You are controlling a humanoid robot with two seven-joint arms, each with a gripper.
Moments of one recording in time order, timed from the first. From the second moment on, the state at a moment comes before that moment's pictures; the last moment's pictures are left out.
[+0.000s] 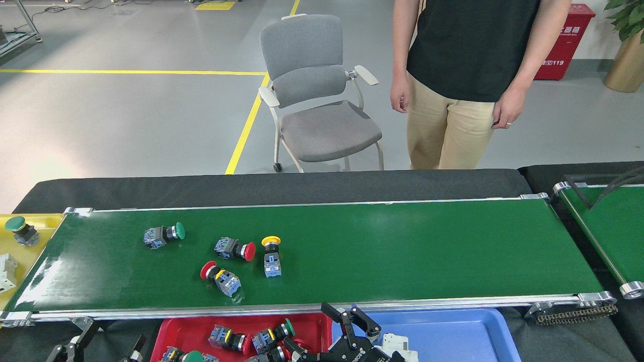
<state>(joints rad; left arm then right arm) 0.28 0.13 0.45 -1.53 -1.47 -0.67 0.23 0.04 0.10 0.28 -1.71 1.29 -0.28 0.22</state>
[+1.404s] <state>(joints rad) -0.11 0.19 0.29 -1.18 -1.54 -0.57 0.03 0.29 -0.01 0.03 -1.76 1.30 0.04 -0.12</state>
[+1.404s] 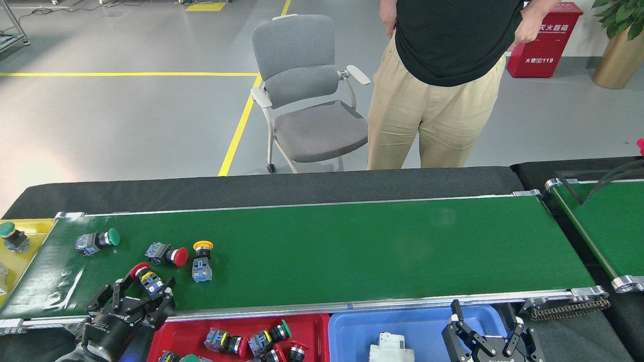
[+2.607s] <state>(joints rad) 0.38 0.04 0.43 -1.76 -1.47 -0.79 0.08 0.29 -0.01 0.03 -1.76 1.30 0.06 -0.11</state>
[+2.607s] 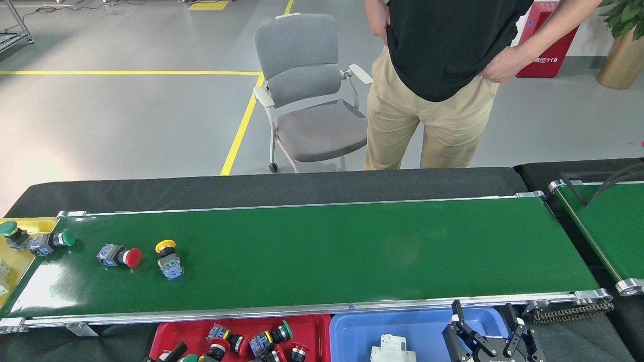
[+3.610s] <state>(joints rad) -0.13 0.25 0.43 -1.16 -1.47 -0.61 -0.03 0.28 -0.01 0.03 -1.72 1.30 0.06 -0.11</state>
